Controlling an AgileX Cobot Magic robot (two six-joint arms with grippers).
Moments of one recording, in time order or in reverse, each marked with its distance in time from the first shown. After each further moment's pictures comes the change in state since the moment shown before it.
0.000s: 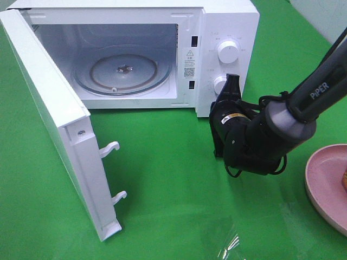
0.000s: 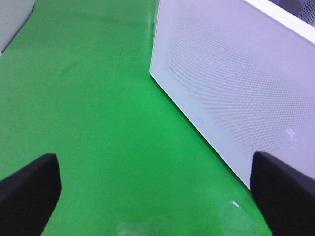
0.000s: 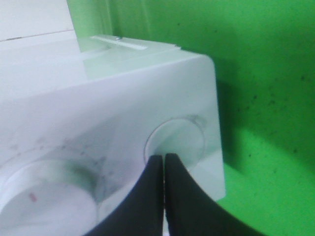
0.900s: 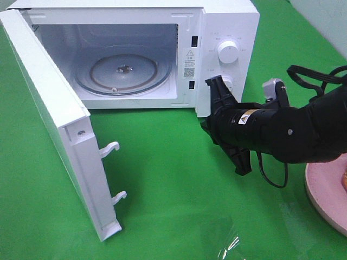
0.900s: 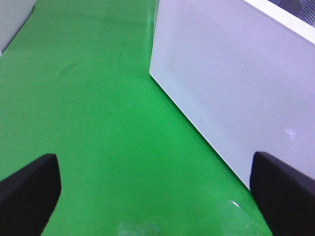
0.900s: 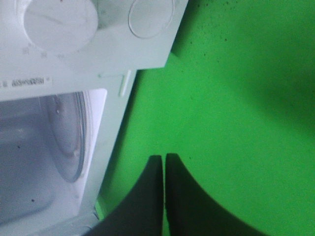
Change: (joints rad) left arm 0.000 0.000 0.000 0.000 0.000 0.000; right arm 0.004 -0.368 0.203 -0.286 0.480 -0.246
